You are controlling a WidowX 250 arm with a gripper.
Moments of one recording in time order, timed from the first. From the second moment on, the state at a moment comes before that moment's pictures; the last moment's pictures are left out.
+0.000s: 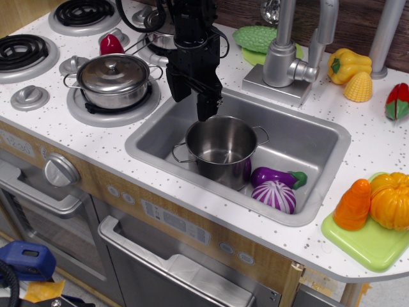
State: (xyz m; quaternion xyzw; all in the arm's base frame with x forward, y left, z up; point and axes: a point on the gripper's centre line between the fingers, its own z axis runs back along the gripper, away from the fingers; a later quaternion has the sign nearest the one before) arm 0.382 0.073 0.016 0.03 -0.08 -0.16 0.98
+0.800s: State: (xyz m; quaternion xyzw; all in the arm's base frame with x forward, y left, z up) arm 0.386 0.075 -0.035 0.01 -0.11 -0.17 0.98
